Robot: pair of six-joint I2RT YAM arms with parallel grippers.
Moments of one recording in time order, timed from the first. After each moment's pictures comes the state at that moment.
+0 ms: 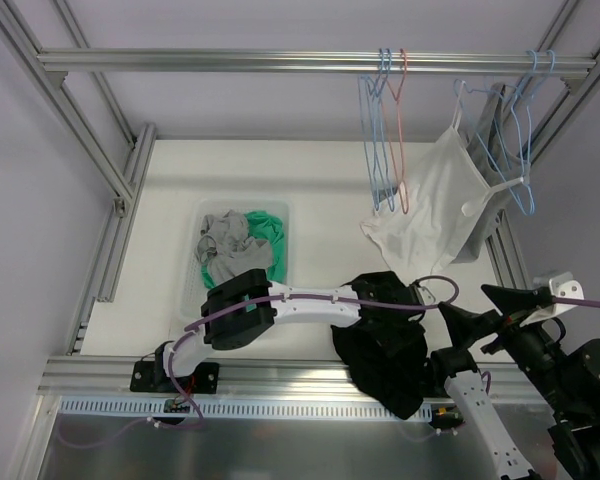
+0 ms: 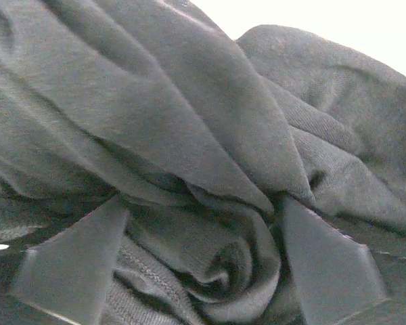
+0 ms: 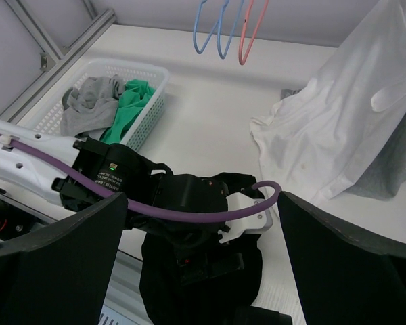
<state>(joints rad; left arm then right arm) -1.36 2.19 1.67 -0.54 -0.09 -0.32 0.22 0.32 1.36 -1.18 -0.20 0.11</state>
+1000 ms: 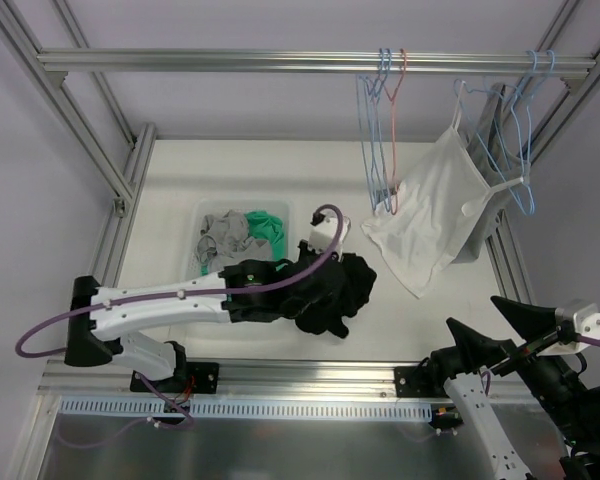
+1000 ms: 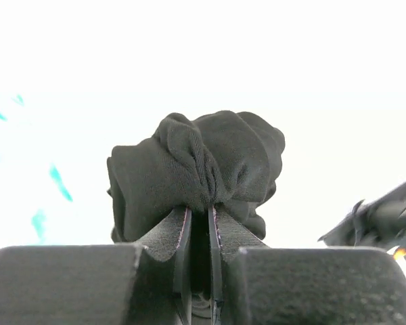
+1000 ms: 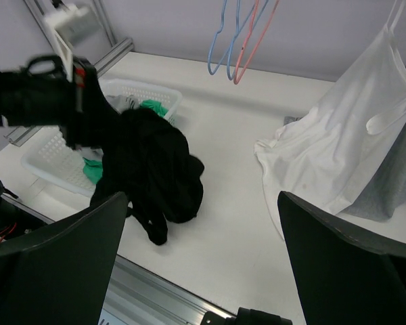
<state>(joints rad) -1.38 1.42 1.31 -0.58 -0.66 -0.59 0.22 0.25 1.42 -1.19 -0.24 0.11</state>
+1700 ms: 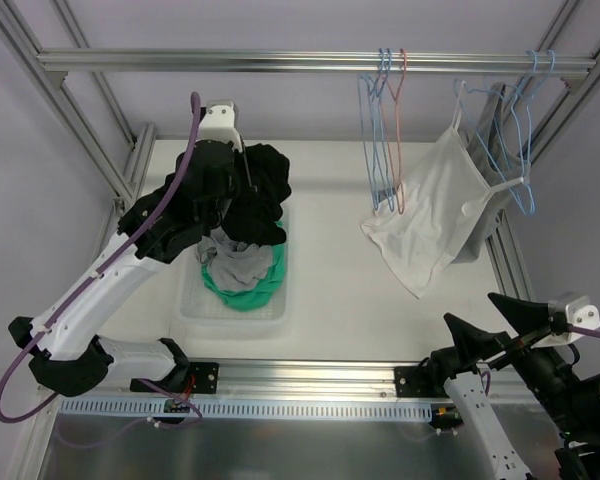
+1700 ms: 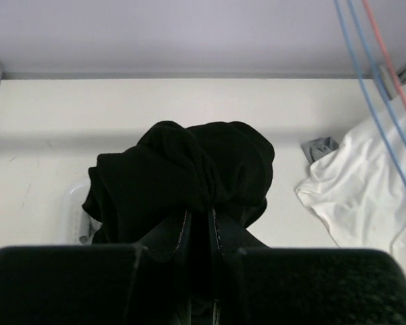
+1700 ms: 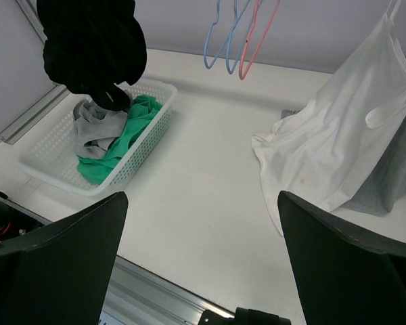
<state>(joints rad) -0.85 1.25 1.63 -0.68 -0.65 -0.31 0.22 0.25 1.39 -1.18 -0.22 0.10</state>
